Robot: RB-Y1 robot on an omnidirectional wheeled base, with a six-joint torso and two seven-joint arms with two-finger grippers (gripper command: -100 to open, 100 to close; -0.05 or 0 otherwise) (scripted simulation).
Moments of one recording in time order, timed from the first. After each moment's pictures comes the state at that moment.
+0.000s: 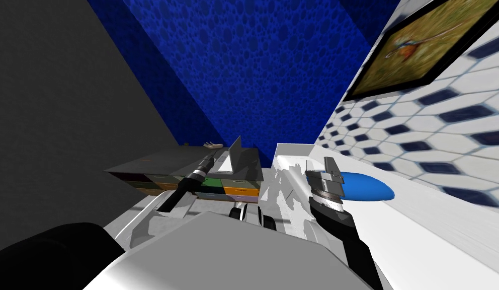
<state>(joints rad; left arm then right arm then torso) 0.57 0.37 0.16 -2.43 -0.13 0.16 0.18 0.55 -0.02 0.00 -2.36 -0.01 -0.50 0.05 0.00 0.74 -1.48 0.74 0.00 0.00</state>
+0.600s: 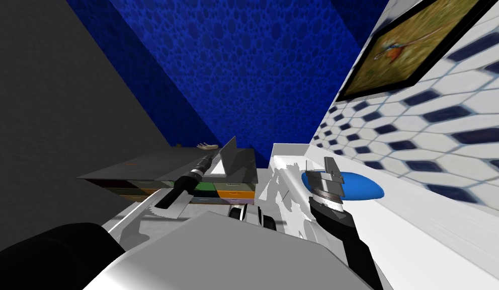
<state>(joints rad) 0.59 0.47 0.19 -2.46 -0.14 0.34 0.20 0.55 -0.02 0.00 -2.36 -0.01 -0.50 0.05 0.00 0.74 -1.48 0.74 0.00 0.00</state>
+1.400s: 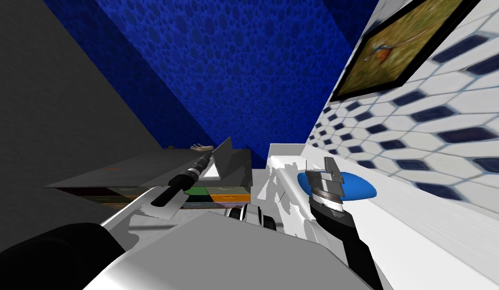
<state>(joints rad) 0.61 0.56 0.23 -2.52 -0.15 0.51 0.21 0.55 -0.02 0.00 -2.36 -0.01 -0.50 0.05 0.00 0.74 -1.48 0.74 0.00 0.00</state>
